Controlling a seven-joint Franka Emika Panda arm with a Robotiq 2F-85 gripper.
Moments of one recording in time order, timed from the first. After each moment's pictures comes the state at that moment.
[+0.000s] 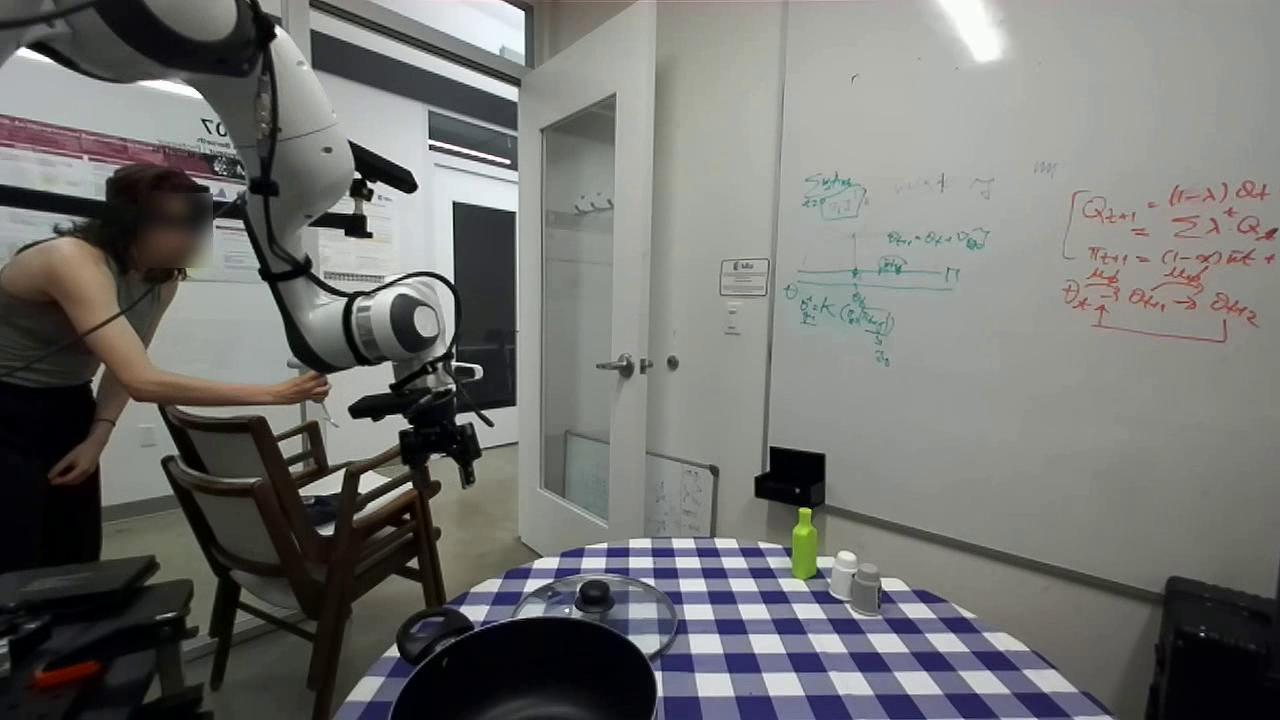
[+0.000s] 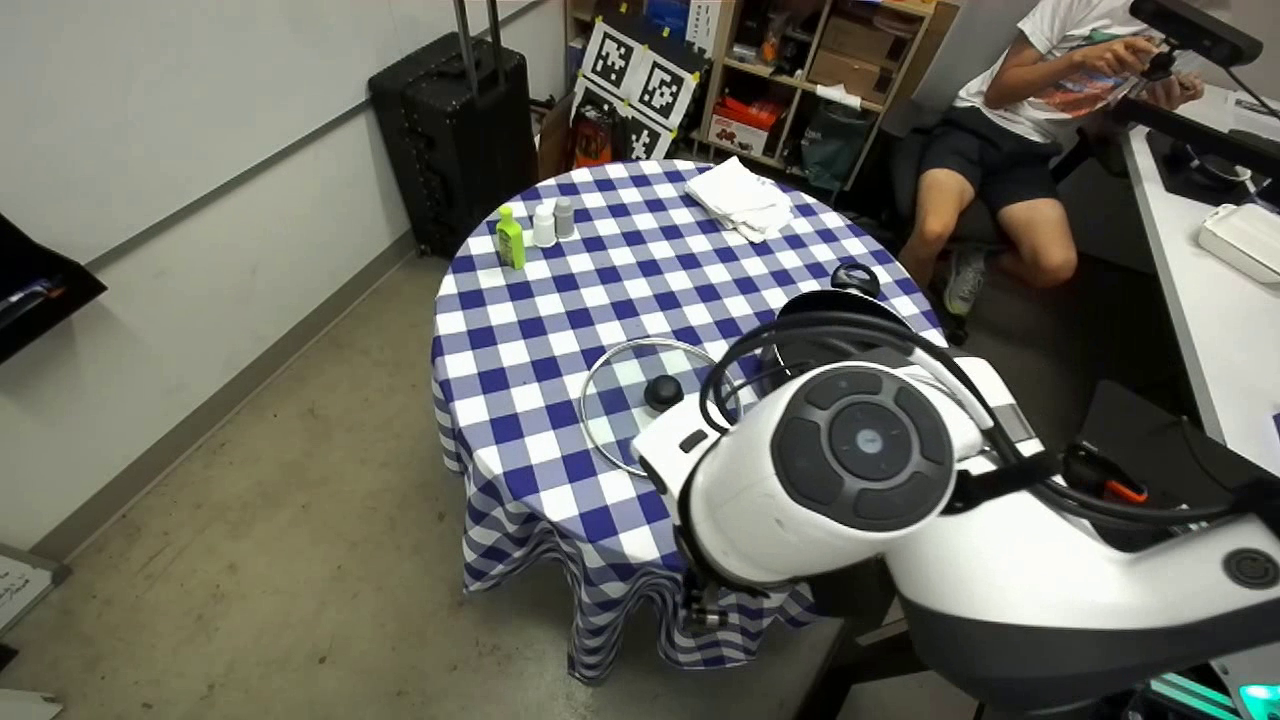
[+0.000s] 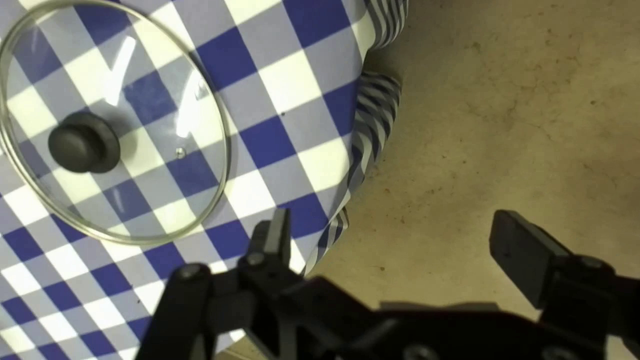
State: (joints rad) arm 0.47 0.54 0.14 -2.05 -0.52 2.60 0.38
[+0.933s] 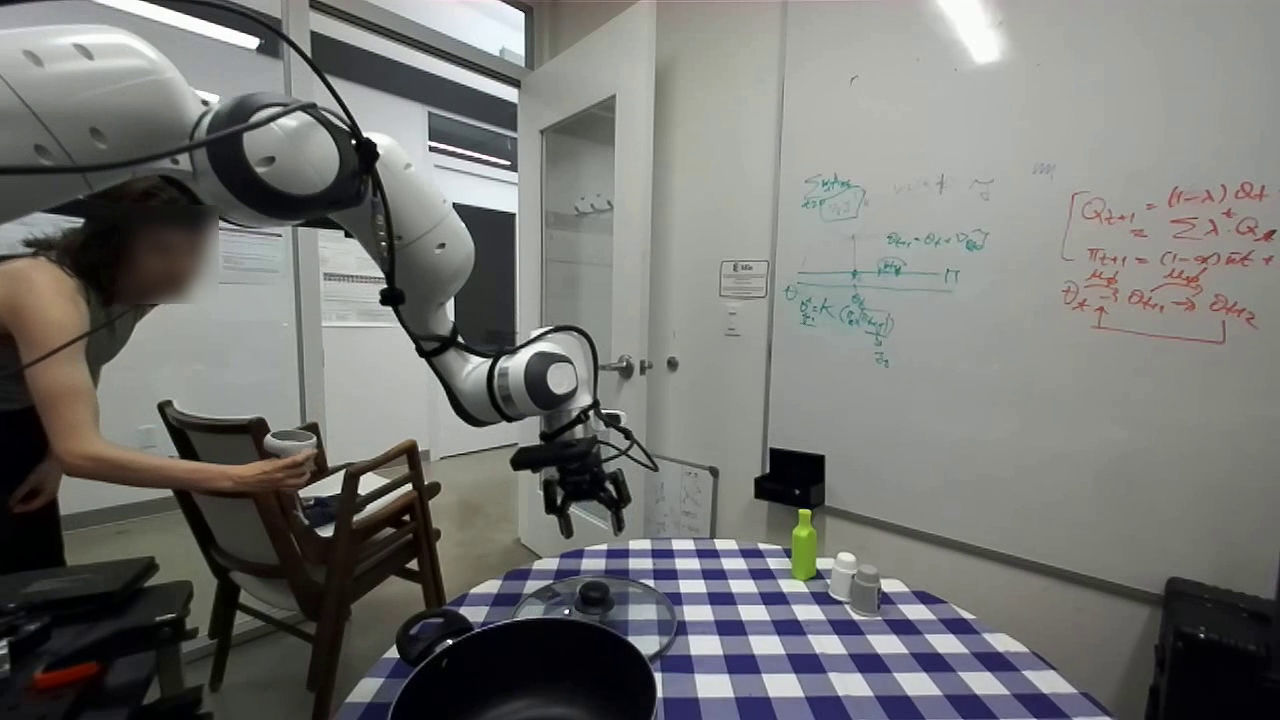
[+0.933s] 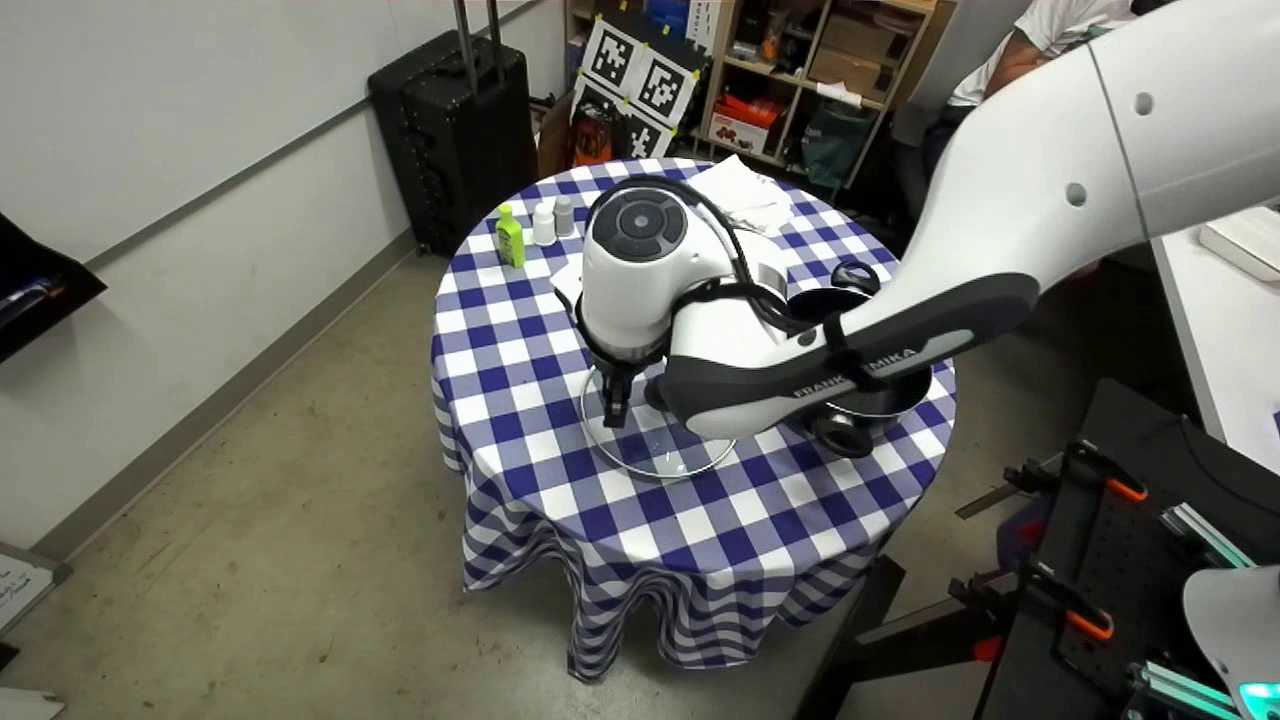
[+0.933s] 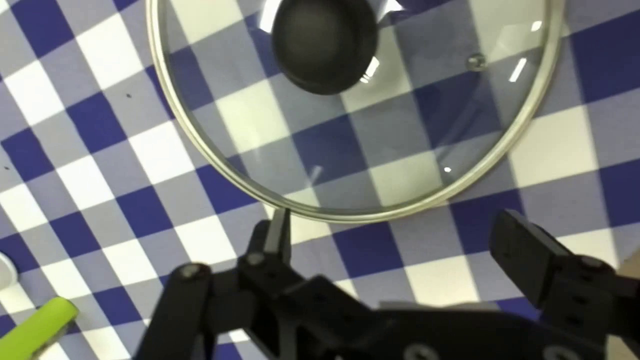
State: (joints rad) arm 0.30 0.99 0.02 -1.42 -0.42 2.49 -0.06
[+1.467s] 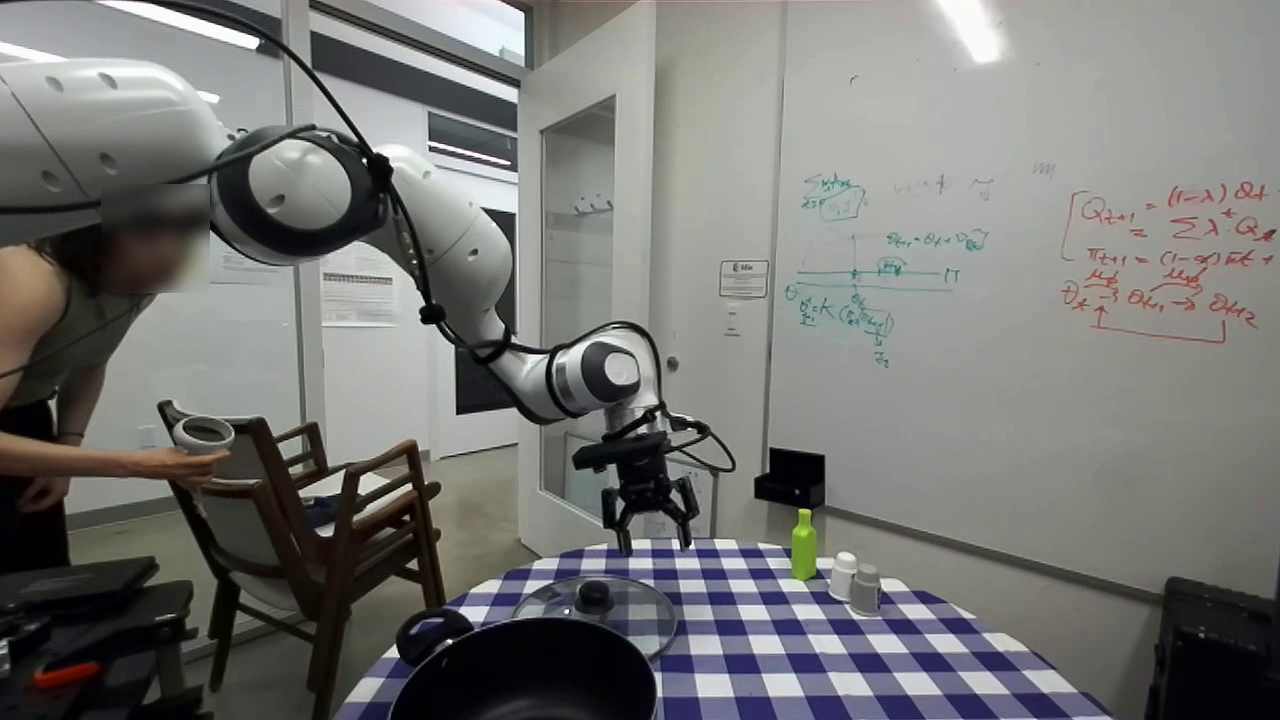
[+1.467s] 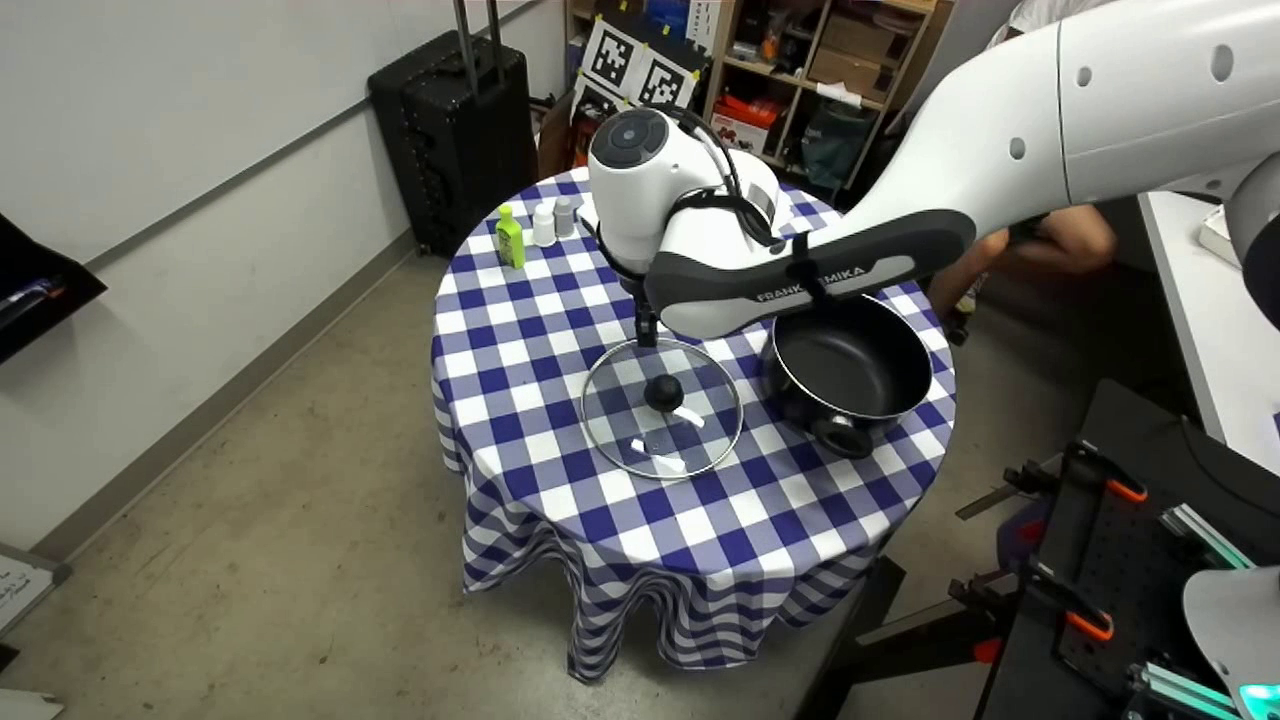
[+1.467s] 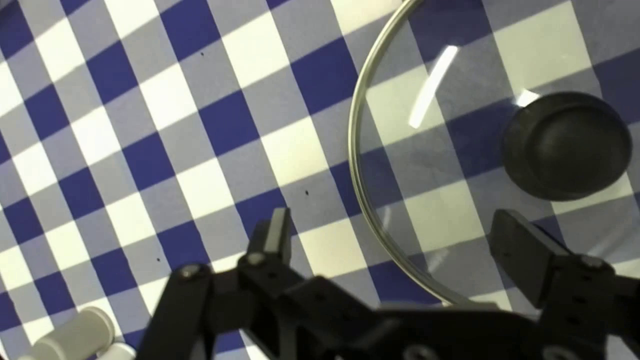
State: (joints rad) arm 0.20 1.11 -0.03 -1.15 -0.40 2.22 -0.21
